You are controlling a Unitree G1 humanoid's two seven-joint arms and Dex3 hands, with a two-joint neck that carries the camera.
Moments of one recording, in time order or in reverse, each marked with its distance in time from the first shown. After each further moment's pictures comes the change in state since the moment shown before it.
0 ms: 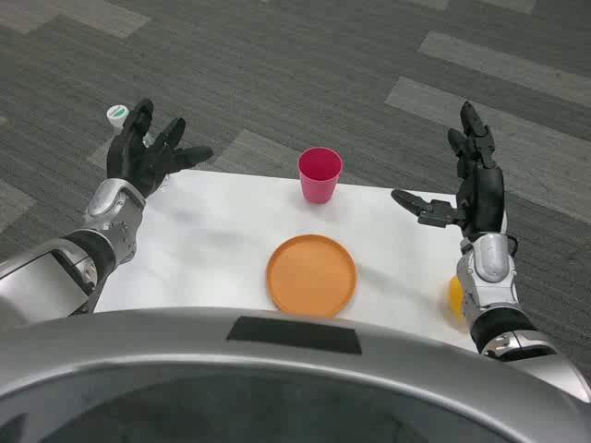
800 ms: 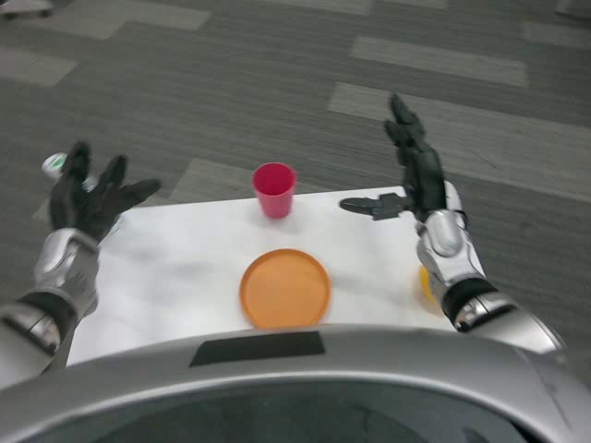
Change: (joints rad) left arm 0.002 0.000 0.014 -0.004 0.000 -0.016 -0.005; right arm -0.028 -0.001 0.029 0.018 0.001 0.000 -0.009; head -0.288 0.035
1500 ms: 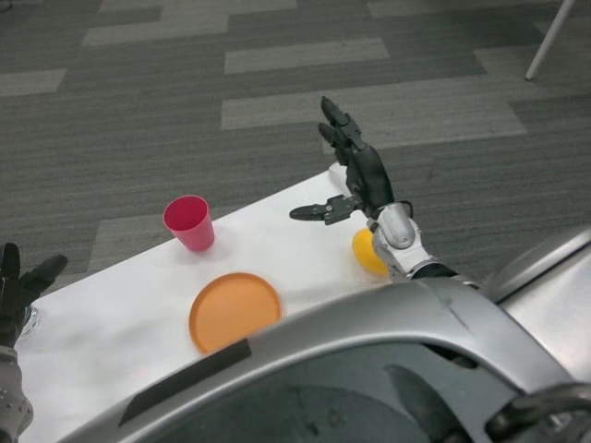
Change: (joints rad) left arm -0.002 0.000 -0.004 -0.004 0.010 -0.004 -0.001; right arm 0.278 0.001 -0.212 -0.250 -0.003 0.001 0.004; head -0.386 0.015
